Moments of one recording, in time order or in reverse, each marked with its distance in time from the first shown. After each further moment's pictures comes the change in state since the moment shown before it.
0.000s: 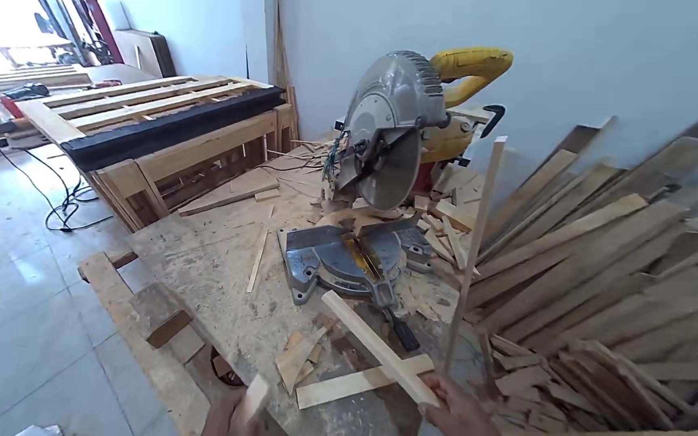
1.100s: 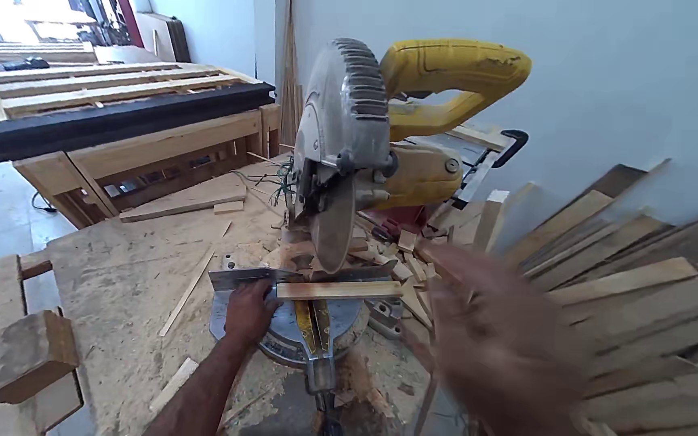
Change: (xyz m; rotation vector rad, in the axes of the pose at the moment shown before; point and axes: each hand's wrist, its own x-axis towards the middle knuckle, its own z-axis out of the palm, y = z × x) left_hand 0.348 0.127 0.204 0.596 0.162 0.313; right_hand 0.147 -0.182 -0.197 -0.374 0.829 -1.169
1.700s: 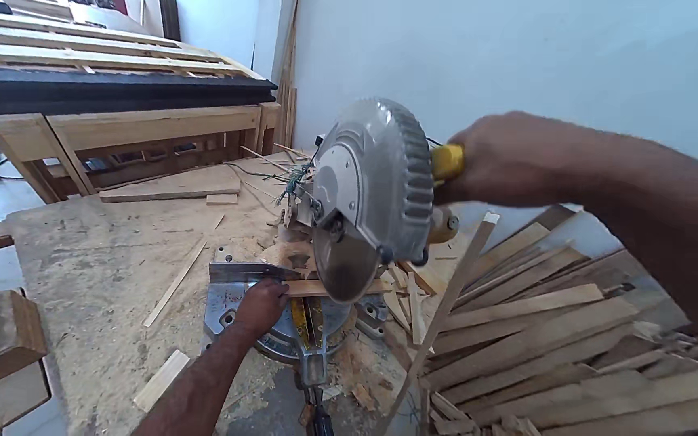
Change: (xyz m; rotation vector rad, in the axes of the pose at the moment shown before) left_hand 0.007 0.014 0.008 -0.100 -0.104 0.138; right_hand 0.216 0.007 -0.004 -0.596 -1.027 0.071
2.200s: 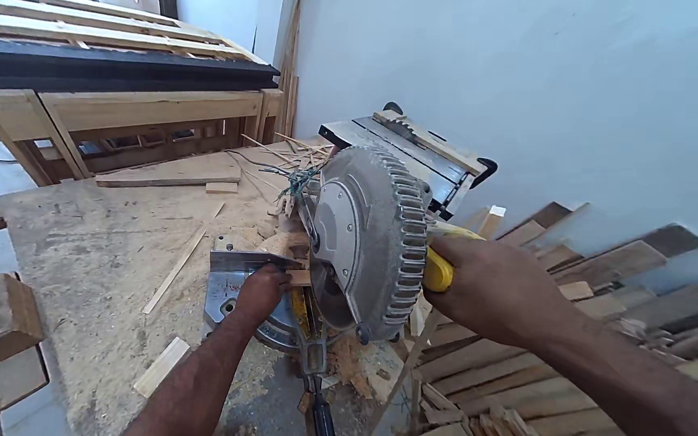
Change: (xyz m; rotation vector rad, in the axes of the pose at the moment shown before) left_hand 0.005 -0.007 0.004 -0.043 0.019 0.015; right_hand -0.083 -0.035 0.126 -0.049 0.270 -0.044
